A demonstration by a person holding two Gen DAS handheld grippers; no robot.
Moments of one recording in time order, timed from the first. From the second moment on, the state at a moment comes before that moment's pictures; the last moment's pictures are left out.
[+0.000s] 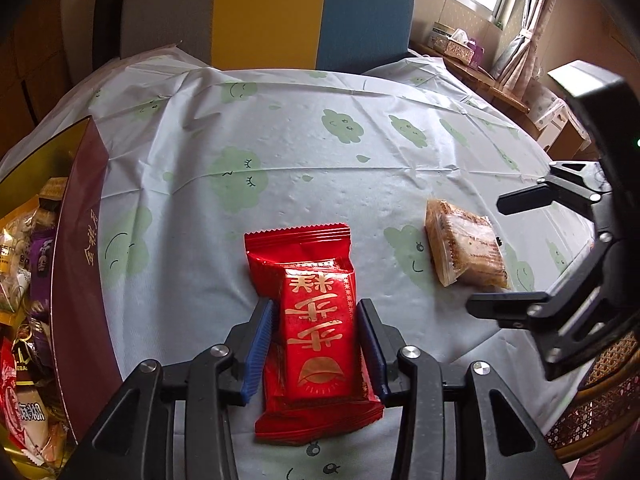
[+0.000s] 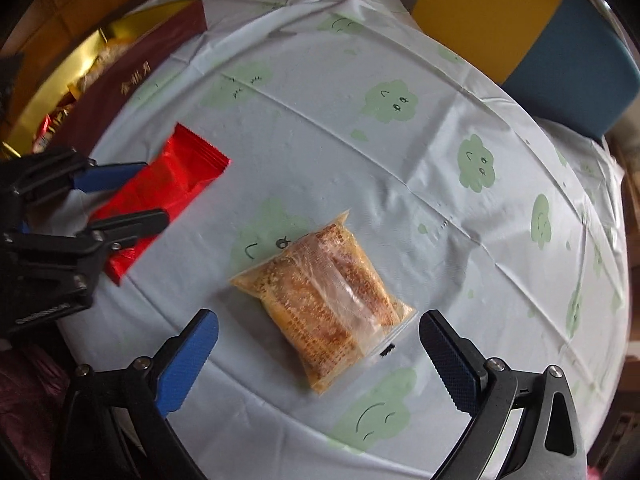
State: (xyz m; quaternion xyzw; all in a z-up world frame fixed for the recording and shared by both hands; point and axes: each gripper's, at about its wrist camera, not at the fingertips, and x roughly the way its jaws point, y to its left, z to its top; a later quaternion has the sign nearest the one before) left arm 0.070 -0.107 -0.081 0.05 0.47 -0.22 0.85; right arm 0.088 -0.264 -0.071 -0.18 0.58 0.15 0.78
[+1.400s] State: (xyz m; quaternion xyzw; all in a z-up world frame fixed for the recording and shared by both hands) left arm 0.075 0.097 -0.007 -0.16 0.42 -0.06 0.89; right arm 0.089 -0.261 -0.080 -0.13 0.54 0.12 0.82
